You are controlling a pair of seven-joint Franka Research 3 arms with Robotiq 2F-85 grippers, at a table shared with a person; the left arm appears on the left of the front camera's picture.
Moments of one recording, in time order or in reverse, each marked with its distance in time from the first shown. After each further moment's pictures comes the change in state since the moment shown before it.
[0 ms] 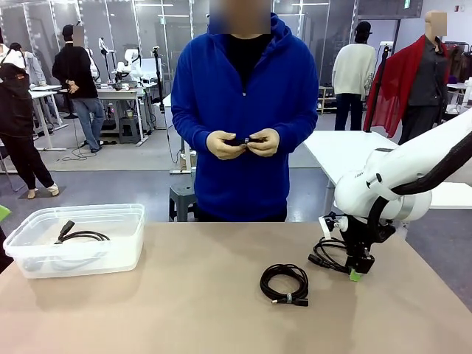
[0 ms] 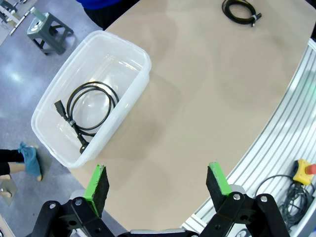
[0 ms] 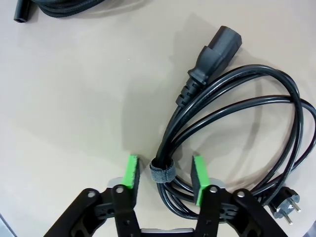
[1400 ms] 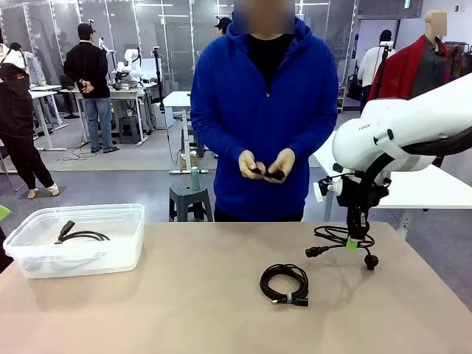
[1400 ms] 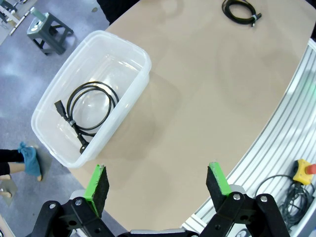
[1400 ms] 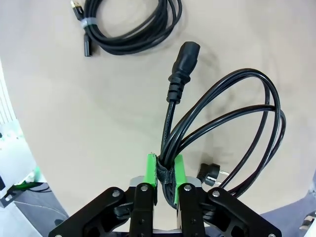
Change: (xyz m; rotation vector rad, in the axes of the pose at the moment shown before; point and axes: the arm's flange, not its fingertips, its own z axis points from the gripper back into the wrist) left arm 0.000 0.000 0.000 0.000 0.000 0.000; right arm 0.046 0.025 0.110 0.048 0.038 -0.133
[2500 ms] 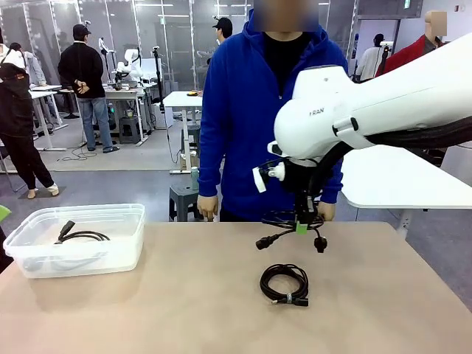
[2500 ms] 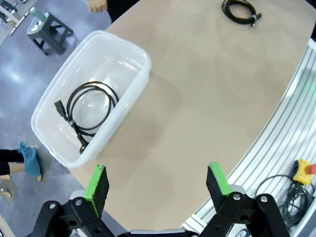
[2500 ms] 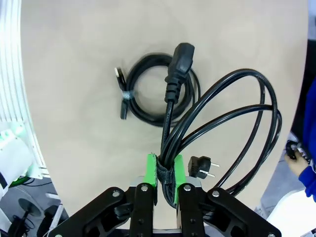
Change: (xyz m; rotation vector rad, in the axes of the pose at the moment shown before) left arm 0.000 0.000 0.000 0.000 0.000 0.000; right arm 0.146 0.089 0.052 -0.124 0.061 0.243
